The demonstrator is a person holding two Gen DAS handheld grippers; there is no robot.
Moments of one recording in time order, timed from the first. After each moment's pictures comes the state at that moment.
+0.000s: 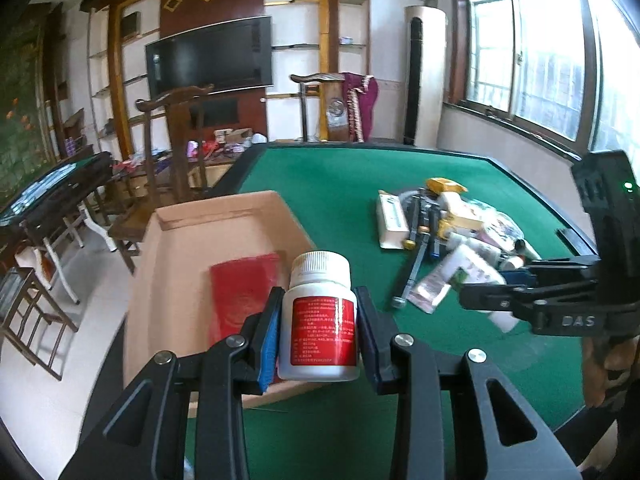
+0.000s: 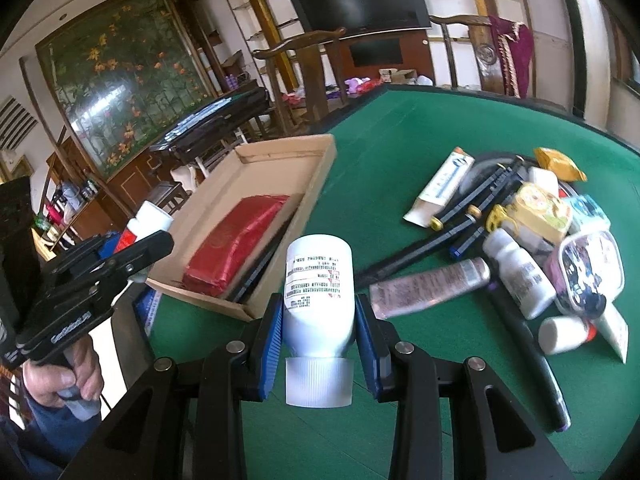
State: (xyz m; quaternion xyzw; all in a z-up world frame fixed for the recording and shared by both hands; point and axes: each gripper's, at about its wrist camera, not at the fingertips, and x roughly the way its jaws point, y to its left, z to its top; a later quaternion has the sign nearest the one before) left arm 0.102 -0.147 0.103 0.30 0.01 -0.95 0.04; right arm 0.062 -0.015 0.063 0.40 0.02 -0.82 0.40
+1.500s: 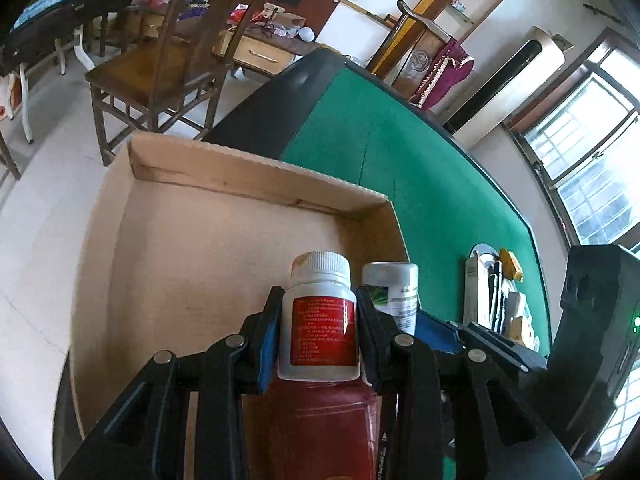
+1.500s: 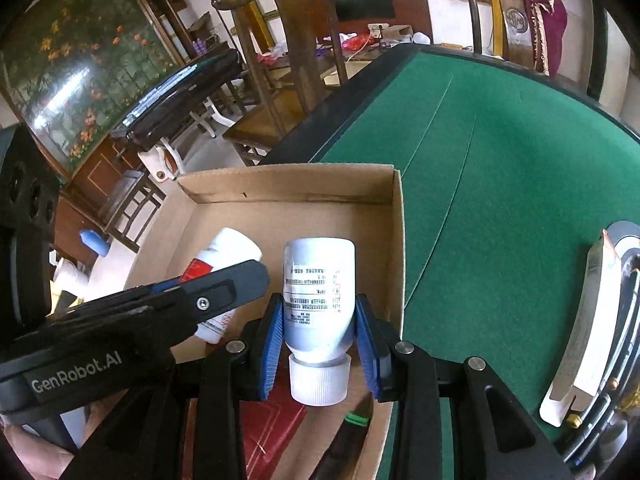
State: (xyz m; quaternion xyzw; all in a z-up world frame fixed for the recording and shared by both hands) left arm -0.088 -0.314 0.040 0.44 0.28 -0.85 0.03; right arm -0.088 -0.224 0.024 0.49 0.05 -0.80 0.35
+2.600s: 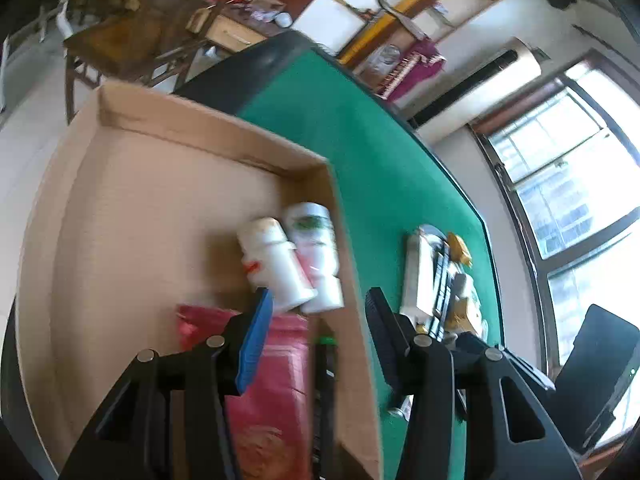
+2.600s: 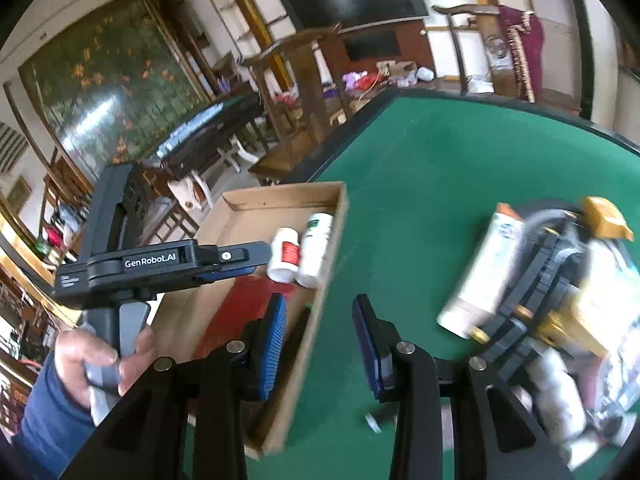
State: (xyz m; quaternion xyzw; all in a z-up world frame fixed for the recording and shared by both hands) left arm -0.065 -0.280 0.049 0.44 0.34 -0.83 -0.05; right arm -0.024 -0.073 0.093 0.42 -0.01 -0.82 0.39
